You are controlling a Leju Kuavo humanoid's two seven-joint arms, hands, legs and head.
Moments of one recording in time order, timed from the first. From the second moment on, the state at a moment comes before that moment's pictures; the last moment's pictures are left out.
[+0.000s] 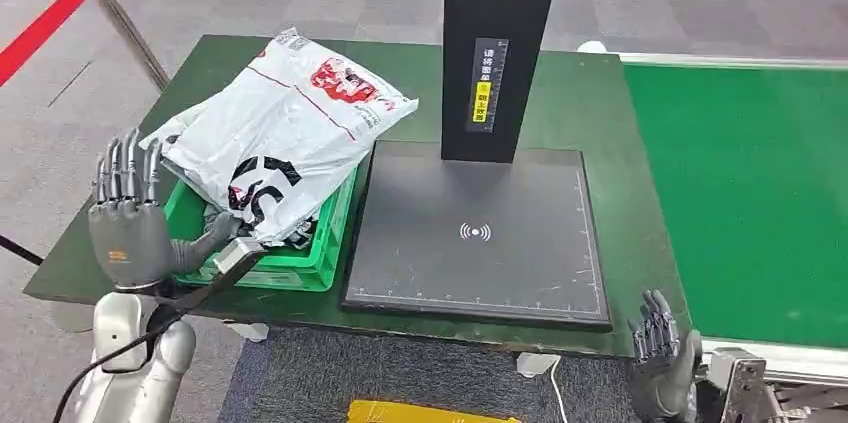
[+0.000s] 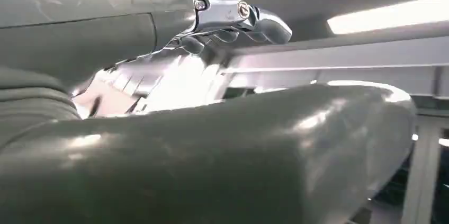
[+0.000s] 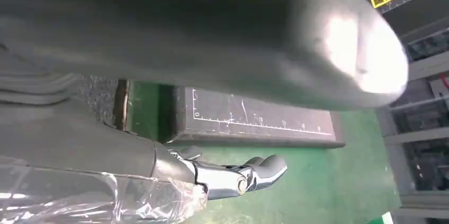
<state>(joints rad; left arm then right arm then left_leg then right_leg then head) -0.09 0.09 0.12 -1.54 -1.26 0.70 -0.06 0.29 0.14 -0.15 -1.59 -0.10 0.19 -0.44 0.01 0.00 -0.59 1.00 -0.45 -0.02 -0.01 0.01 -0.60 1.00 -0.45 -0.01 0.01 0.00</state>
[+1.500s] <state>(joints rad) -0.02 -0.11 -0.40 -1.57 -0.18 -0.20 -0.38 0.17 0.16 -0.13 -1.63 -0.02 -0.06 -0.58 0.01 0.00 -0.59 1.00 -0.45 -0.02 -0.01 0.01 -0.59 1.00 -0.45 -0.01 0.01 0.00</state>
